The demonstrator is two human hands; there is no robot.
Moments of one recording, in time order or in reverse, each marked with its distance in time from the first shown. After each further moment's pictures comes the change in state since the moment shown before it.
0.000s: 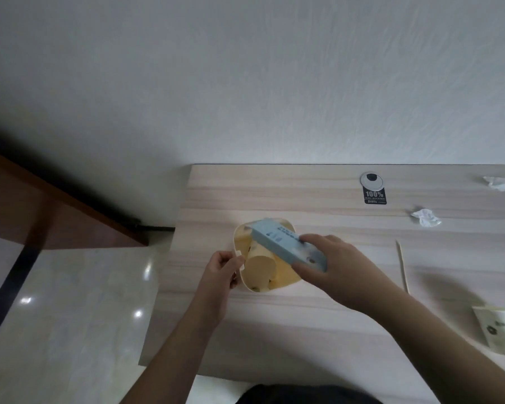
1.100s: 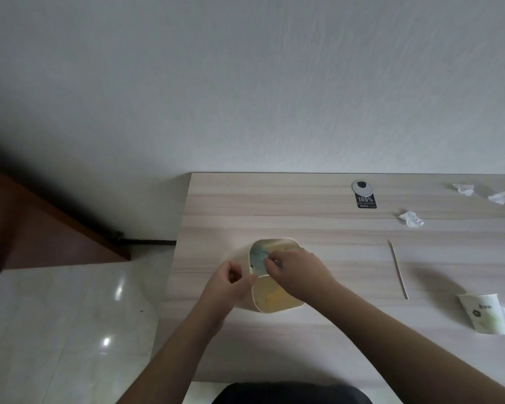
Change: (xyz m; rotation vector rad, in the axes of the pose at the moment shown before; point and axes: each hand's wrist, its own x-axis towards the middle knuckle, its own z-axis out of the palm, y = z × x) left_hand 0.003 -0.015 -0.056 0.123 -0.250 0.069; right_hand 0.035 -0.066 0.087 -0.211 0.059 0.041
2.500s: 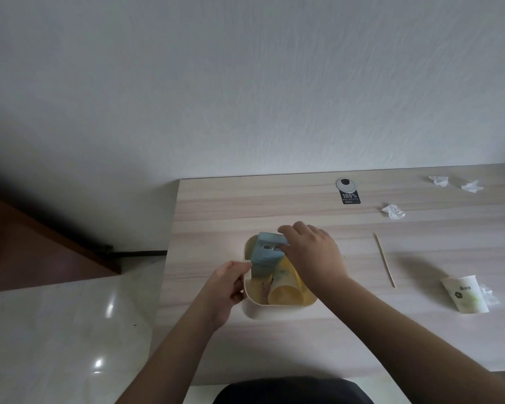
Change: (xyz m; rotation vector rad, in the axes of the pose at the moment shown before) left_hand -0.002 0.015 0.012 -0.167 -0.122 -0.184; right_hand -0.022 0.015 -0.028 -0.296 0.391 -0.124
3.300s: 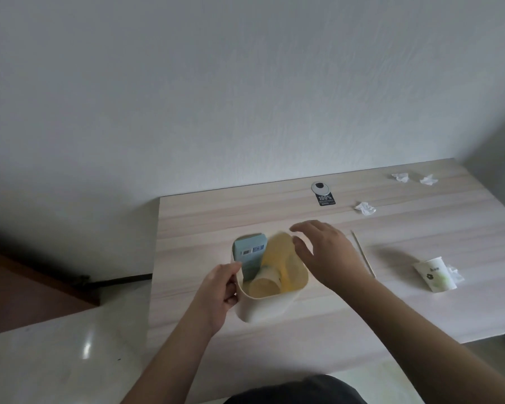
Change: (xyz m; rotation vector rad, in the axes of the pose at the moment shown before) left_hand 0.005 0.000 0.001 -0.075 -0.018 0.017; right_hand -0.034 0.018 -0.035 0.201 0.124 0.184
